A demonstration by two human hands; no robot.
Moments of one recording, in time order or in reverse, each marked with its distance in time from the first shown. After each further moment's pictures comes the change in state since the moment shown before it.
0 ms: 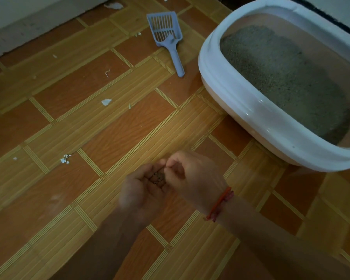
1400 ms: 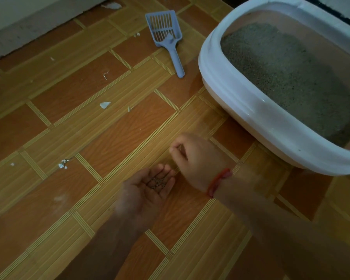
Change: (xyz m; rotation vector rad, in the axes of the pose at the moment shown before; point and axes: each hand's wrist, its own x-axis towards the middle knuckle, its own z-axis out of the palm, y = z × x) left_hand 0.004 0.003 0.001 -0.047 0.094 -0.021; right_hand 0.042 0.023 -0.003 -0.037 -0.011 -0.004
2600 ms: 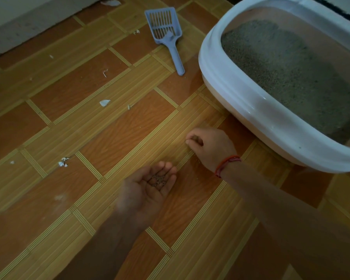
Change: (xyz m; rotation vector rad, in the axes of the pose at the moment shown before) left_hand 0.002 -0.001 0.001 0.022 0.019 0.014; right_hand 0.017 0.045 -0.004 -0.113 0.022 0.116
